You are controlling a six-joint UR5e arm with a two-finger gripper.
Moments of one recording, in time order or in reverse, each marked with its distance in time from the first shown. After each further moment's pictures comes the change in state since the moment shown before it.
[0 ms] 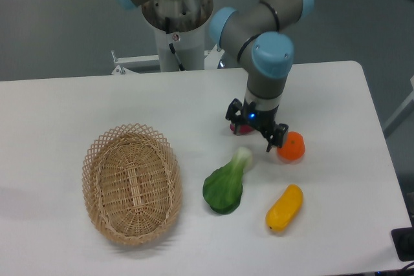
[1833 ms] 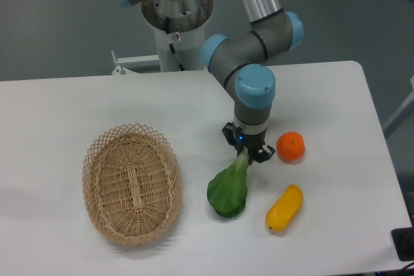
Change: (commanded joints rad) arm -0.028 -0.017 0.072 0.043 0.005 -0.011
